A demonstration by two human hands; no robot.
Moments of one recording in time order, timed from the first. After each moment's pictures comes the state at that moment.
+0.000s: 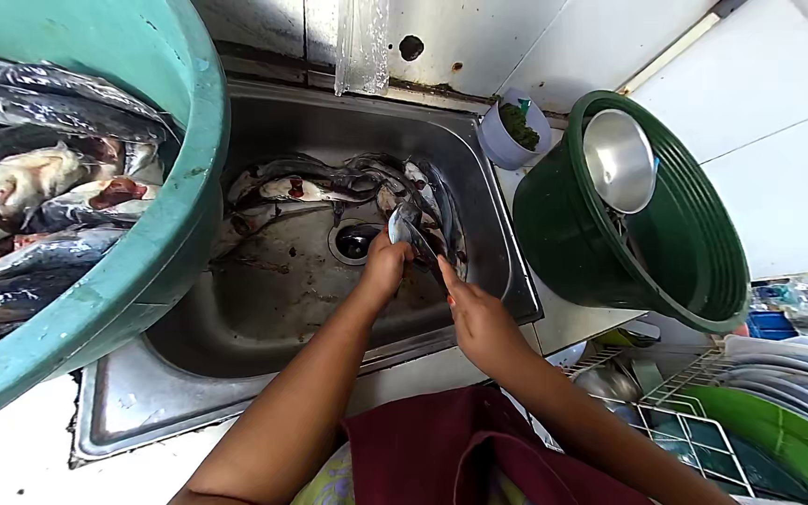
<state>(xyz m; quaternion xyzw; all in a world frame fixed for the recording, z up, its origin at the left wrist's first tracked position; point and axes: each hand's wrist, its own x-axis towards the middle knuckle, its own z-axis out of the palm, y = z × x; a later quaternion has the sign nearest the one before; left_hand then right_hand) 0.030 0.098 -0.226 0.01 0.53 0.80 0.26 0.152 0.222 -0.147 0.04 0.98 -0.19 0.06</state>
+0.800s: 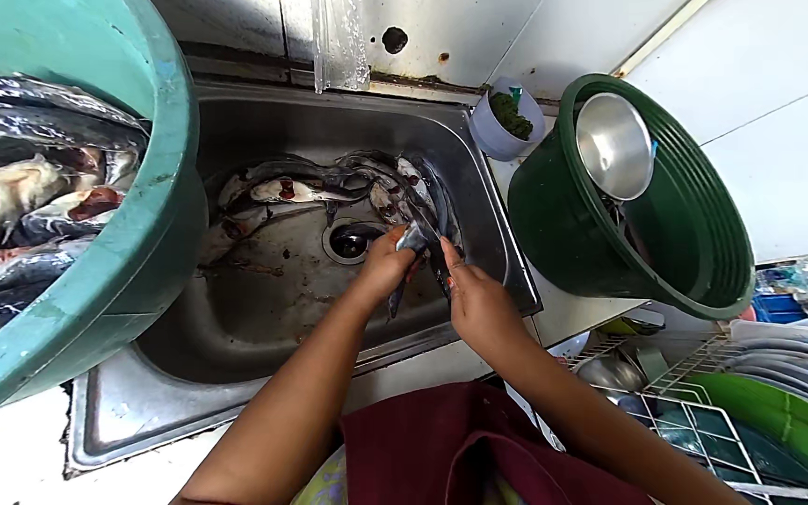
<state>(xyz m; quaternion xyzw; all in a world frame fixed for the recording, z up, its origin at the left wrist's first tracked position) 0.032 0.098 -0.230 0.13 0.56 0.77 0.30 0.138 0.219 -0.144 0.10 0.99 -0.13 0.03</state>
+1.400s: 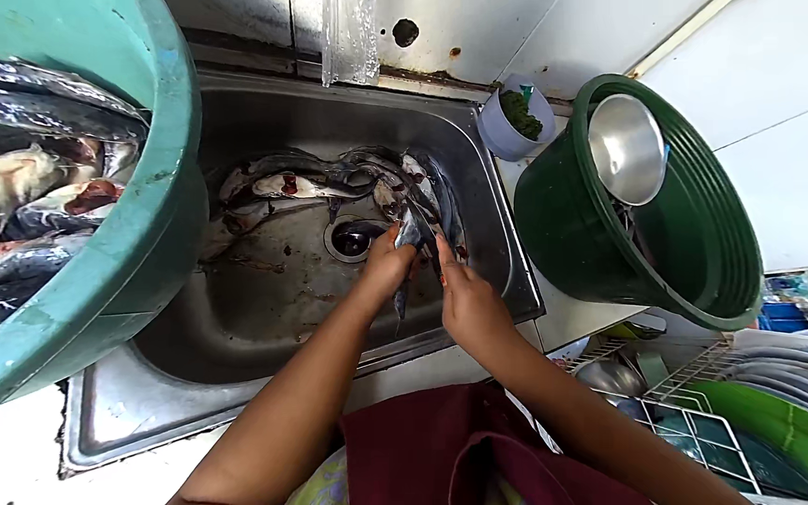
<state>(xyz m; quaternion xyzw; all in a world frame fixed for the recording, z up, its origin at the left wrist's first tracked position) 0.030 0.103 -0.231 0.06 0.54 0.79 0.29 0.128 0.210 -0.151 0.09 0.99 -0.13 0.05</state>
